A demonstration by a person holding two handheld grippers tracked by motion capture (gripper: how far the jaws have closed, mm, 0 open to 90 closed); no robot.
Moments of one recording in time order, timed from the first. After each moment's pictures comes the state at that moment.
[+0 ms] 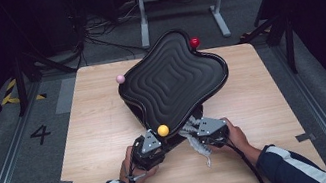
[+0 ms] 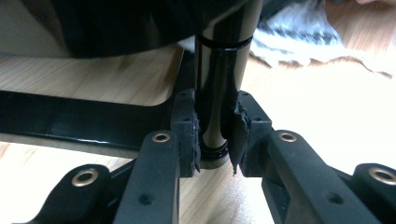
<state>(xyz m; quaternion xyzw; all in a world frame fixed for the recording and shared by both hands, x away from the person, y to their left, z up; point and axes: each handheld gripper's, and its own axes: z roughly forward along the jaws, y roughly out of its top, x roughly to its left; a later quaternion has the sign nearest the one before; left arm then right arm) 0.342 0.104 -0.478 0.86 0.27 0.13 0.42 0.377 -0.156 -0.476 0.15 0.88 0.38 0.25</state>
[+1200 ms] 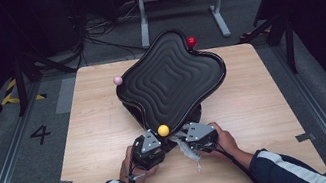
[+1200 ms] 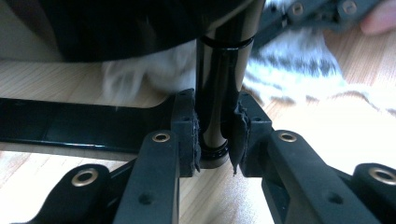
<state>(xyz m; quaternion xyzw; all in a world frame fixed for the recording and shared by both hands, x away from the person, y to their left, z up) 0.344 0.104 -0.478 0.86 0.27 0.13 0.42 0.363 -0.117 -0.476 0.13 0.88 0.39 0.24</state>
